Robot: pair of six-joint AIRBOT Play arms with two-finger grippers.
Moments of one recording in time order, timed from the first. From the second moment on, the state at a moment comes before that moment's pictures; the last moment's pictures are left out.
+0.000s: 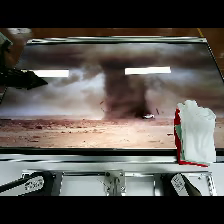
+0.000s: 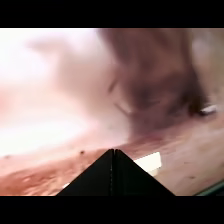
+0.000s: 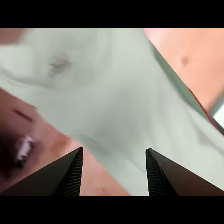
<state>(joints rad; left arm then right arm) 0.21 -1.30 1.43 0.95 -1.31 -1.24 -0.76 -0.95 1.15 -1.30 1.32 1.63</state>
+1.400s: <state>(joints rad) -0.08 -1.42 1.44 1.53 -1.35 -1.51 -0.09 -1.18 1.24 -1.34 1.29 1.66</state>
